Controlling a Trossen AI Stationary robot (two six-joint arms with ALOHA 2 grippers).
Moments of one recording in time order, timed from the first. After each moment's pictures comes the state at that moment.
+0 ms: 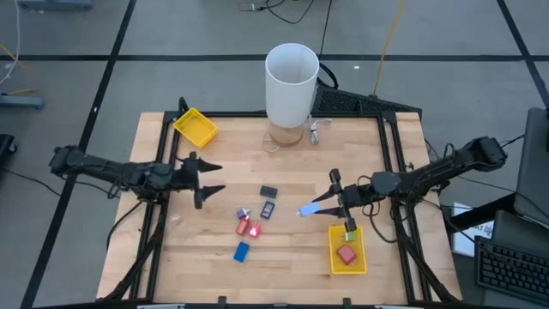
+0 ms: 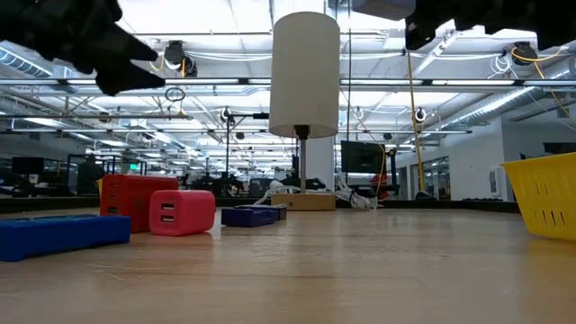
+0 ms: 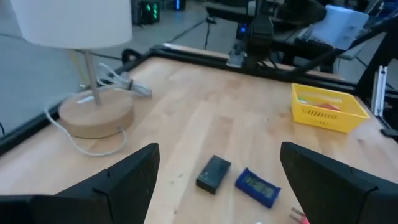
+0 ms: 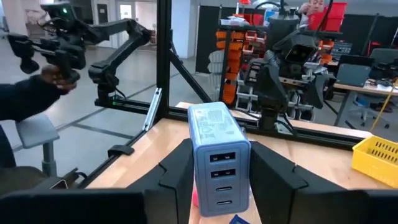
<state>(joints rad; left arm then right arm) -0.20 0.51 0.31 -0.03 -0.39 -0.22 0.27 1.05 0.42 0.67 0.00 -0.05</state>
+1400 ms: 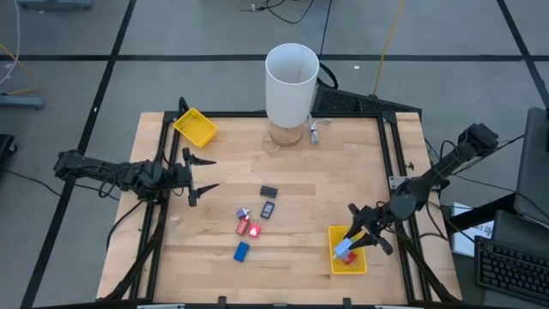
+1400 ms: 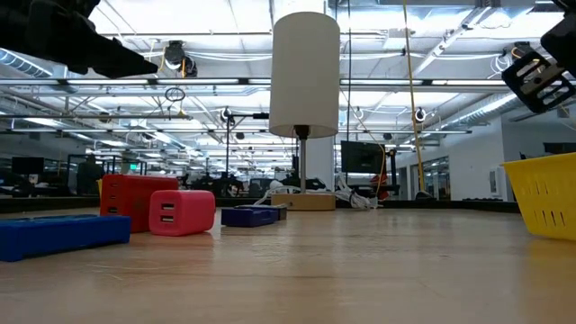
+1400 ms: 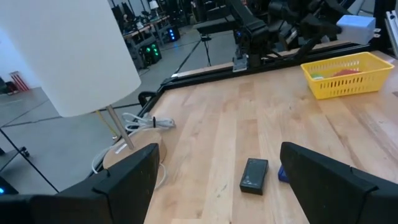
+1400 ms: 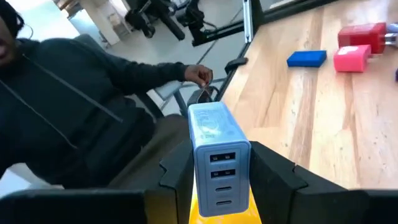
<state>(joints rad) -0.20 0.37 0.27 -0.06 -0.40 0.20 0.67 0.83 0.20 0.44 0.03 0.52</state>
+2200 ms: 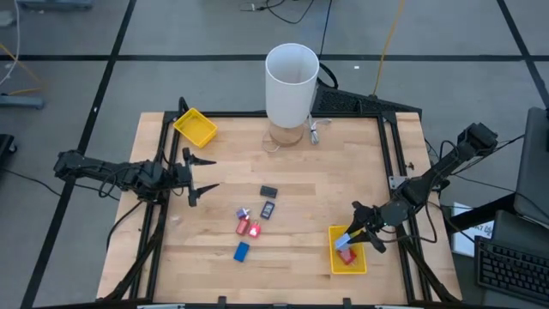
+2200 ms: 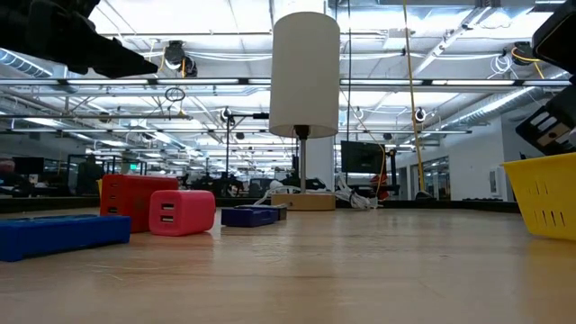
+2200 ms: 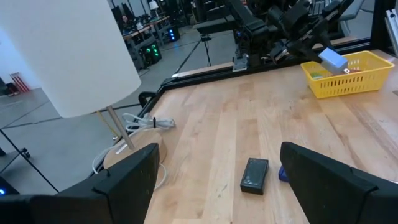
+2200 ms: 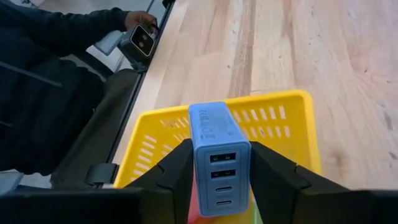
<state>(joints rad) -0.20 0.37 0.27 -0.06 -0.40 0.20 0.68 0.83 0.20 0.14 0.10 0.67</state>
